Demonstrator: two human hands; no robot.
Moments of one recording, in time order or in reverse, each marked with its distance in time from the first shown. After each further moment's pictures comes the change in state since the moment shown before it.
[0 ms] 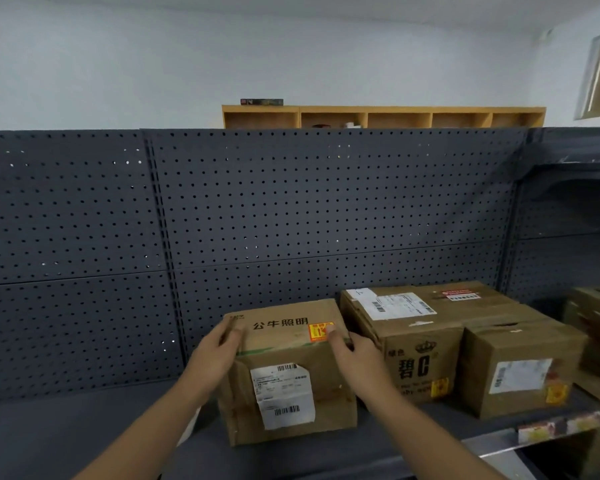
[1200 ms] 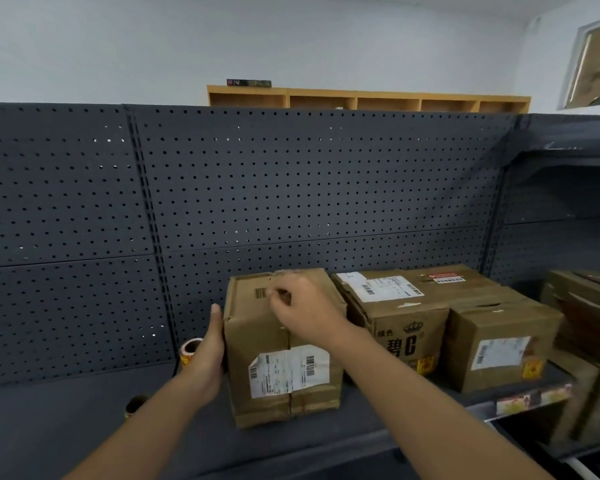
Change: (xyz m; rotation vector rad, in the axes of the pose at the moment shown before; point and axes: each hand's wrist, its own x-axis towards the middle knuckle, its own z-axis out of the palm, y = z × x) left_hand -0.021 0.002 0.024 -0.578 -0.081 -0.282; right_hand 0.012 -0.083 0.026 -0.375 -0.127 -0.615
